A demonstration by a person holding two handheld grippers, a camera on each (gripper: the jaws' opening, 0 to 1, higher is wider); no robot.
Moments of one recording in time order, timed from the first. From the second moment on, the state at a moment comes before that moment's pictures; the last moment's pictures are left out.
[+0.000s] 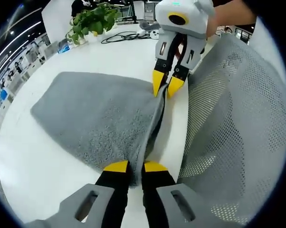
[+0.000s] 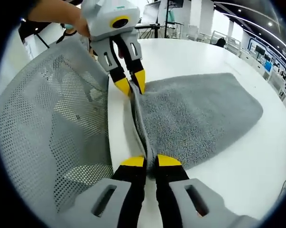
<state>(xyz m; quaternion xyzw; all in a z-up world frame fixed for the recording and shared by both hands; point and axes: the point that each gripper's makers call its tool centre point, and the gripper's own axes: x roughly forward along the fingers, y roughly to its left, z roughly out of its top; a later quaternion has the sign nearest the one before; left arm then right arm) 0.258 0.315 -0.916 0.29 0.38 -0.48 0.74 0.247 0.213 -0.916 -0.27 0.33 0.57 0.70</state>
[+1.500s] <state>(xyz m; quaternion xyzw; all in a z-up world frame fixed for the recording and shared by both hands) 0.223 0.313 -0.865 0.21 0.39 -0.52 0.73 0.218 0.215 -0.858 -0.11 0.37 0.59 0.71</state>
